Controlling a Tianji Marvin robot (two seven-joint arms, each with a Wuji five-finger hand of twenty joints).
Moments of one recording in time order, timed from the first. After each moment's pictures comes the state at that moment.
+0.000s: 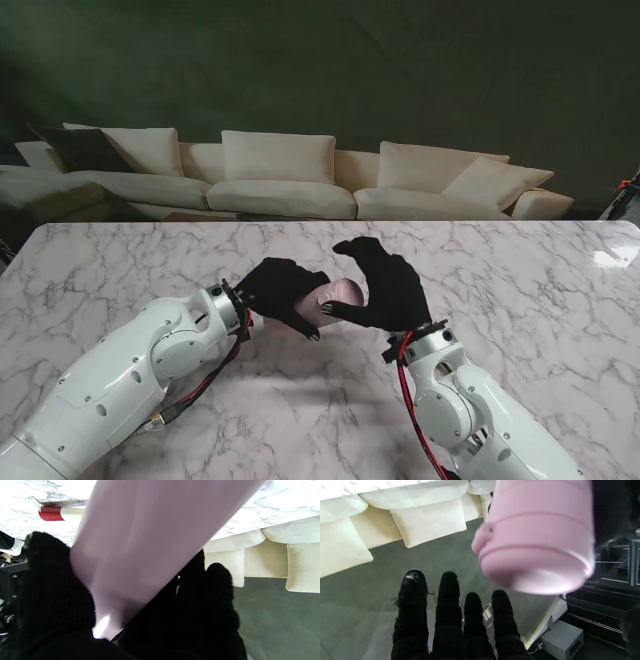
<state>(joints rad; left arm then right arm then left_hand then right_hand) 1.21 -1.07 -0.92 -1.42 0.96 -0.50 0.13 -1.57 -1.15 1.09 -1.67 -0.87 -0.11 -0.44 0.77 -0.52 -0.03 -0.09 0.53 0.22 0.74 0.82 0.96 0.14 0.41 0.81 1.00 0.16 0.63 0.68 0.62 0.15 1.26 0.55 -0.13 -0.39 0.72 -0.15 0.24 0.06 0.62 0.43 0.25 0.14 0.71 0.36 0.56 0.12 0.50 0.41 0.42 0.30 1.13 0.49</state>
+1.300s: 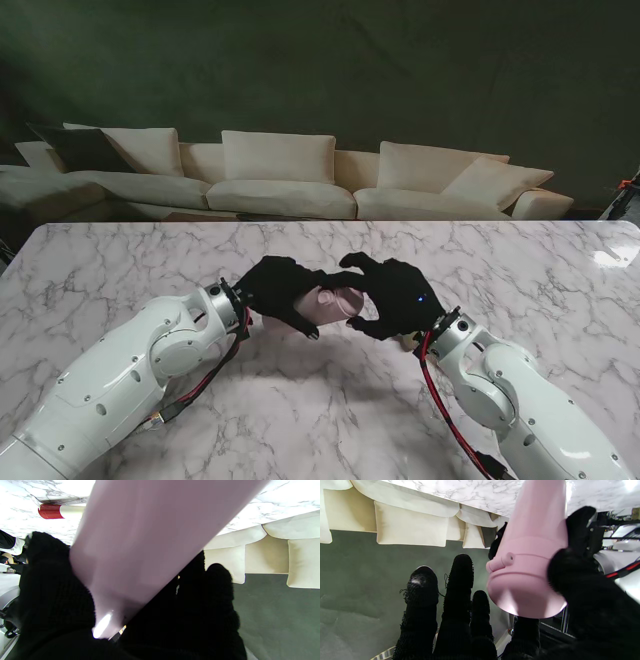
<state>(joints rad) 1.21 -1.07 -0.93 -1.42 0.97 -0.52 0.15 -1.54 -1.06 1.17 -1.64 -1.13 -0.38 -0.35 0.77 -0.52 -0.03 -0.09 0.53 0.22 0.74 0.82 0.96 0.14 0.41 0.81 1.00 0.16 0.64 0.69 0.62 0.15 1.27 0.55 0.40 -0.62 0.92 -0.13 0.20 -0.37 0.69 0.50 0.30 0.01 0.71 0.34 0.83 -0.04 0.70 0.53 0.65 0.13 1.33 0.61</state>
